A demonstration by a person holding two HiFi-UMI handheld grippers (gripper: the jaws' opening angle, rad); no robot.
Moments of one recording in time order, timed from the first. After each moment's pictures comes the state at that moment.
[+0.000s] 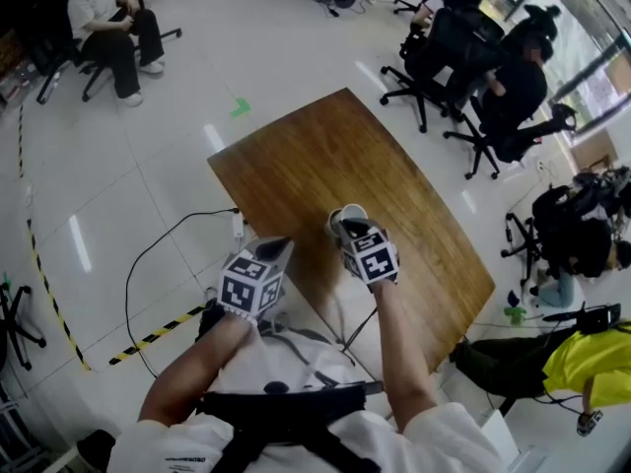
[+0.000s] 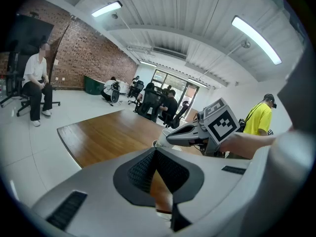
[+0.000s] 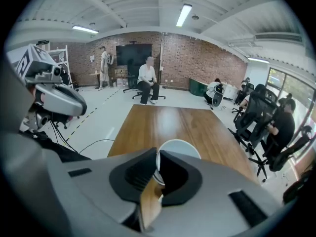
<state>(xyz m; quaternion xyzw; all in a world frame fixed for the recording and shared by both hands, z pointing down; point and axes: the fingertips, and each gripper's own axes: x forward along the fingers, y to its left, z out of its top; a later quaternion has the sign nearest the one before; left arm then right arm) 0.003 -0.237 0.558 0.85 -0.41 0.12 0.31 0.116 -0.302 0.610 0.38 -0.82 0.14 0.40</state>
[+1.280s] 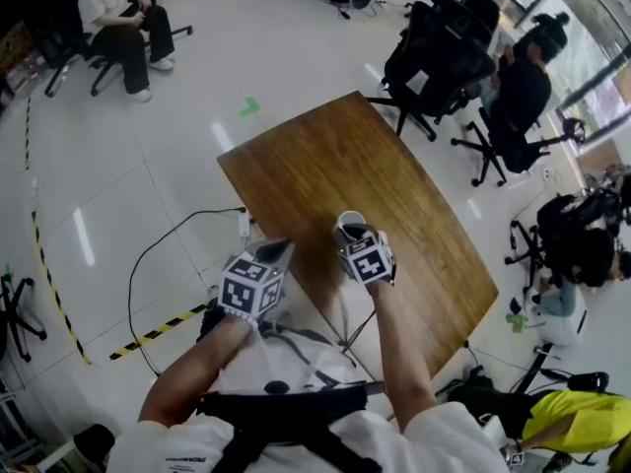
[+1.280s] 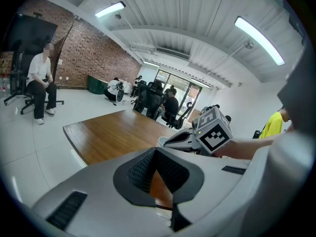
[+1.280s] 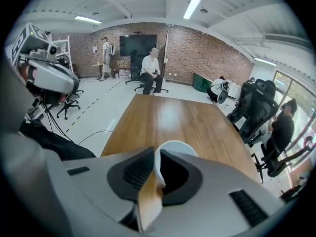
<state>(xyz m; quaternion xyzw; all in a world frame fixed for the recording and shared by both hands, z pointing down) -0.017 -0.229 0.562 0.84 -0.42 0.12 0.32 0.106 -0.296 0.651 0.37 -0.80 0.13 0.45</state>
